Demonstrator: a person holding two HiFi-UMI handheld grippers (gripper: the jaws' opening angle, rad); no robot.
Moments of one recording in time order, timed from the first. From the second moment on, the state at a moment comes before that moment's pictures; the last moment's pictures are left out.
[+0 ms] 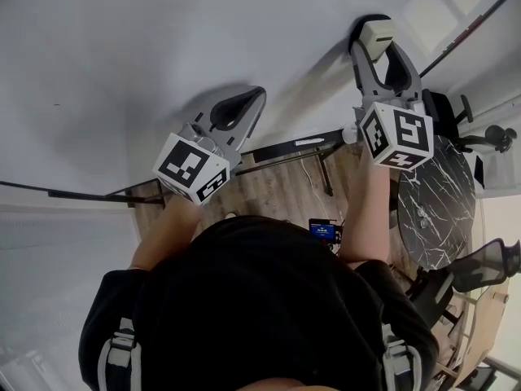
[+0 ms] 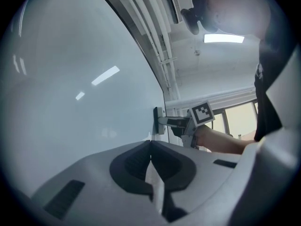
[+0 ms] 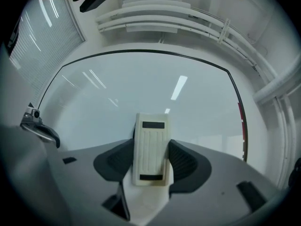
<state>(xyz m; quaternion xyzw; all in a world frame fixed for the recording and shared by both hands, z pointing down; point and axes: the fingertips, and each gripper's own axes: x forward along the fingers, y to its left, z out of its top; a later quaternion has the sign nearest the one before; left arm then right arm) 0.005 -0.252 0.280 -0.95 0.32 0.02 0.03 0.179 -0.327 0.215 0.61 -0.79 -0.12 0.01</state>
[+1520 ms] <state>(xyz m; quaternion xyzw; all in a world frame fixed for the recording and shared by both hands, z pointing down) -0.049 -0.238 0.275 -0.93 0.37 0.02 0.04 0.009 -0.275 0.199 0.50 -0.84 -0.22 0.04</state>
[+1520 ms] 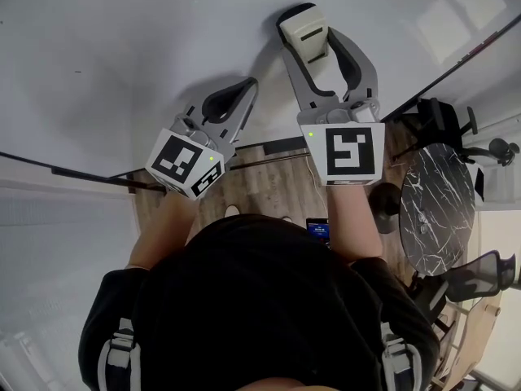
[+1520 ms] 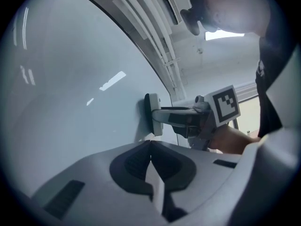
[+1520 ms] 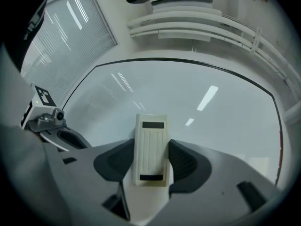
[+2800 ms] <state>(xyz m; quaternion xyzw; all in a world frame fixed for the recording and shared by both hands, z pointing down) -0.035 -0.259 0.284 -0.93 0.37 0.02 0.04 0.090 -0.313 0.192 0.56 -0.80 -0.20 0.01</state>
